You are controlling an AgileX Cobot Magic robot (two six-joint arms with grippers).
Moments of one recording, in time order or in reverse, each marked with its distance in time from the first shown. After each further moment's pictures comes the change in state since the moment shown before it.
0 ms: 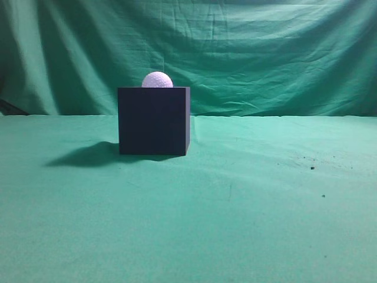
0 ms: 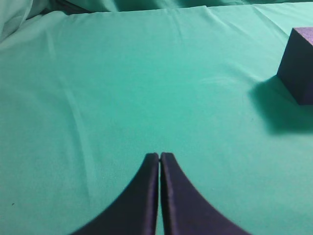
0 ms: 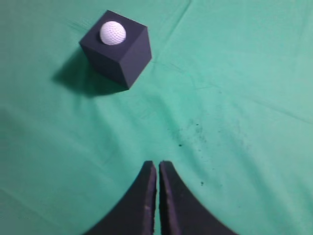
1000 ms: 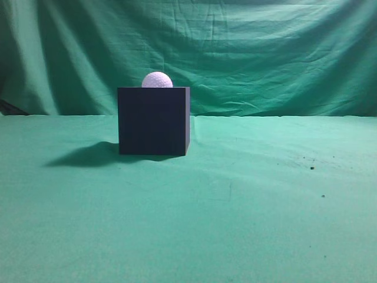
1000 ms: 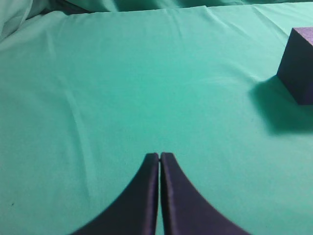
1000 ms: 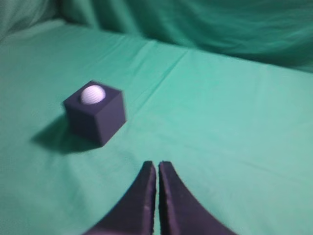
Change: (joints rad) left arm 0.000 0.000 0.000 0.000 0.000 0.000; right arm -0.125 -0.440 0.367 -0.015 -0.321 -0.072
